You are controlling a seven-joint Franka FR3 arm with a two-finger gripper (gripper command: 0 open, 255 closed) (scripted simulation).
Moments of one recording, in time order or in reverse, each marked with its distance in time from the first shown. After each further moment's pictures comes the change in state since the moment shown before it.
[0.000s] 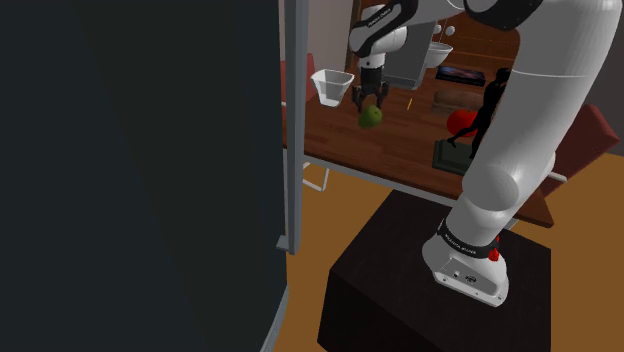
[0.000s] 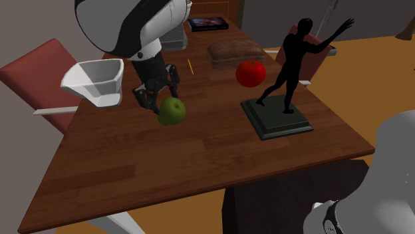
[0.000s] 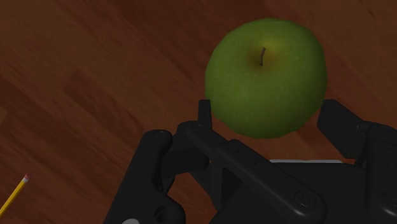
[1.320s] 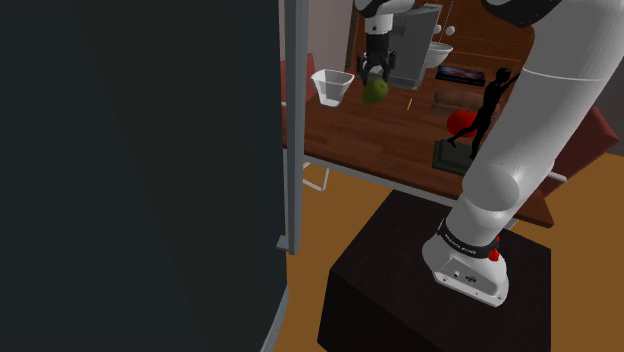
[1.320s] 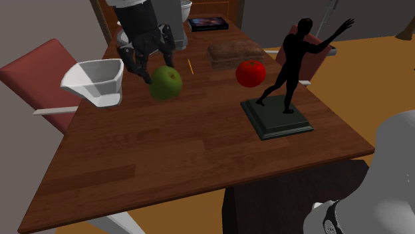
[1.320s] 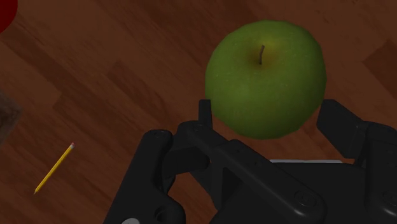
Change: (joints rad) arm 0.007 -0.079 -0.001 0.178 -0.019 -0.254 -0.004
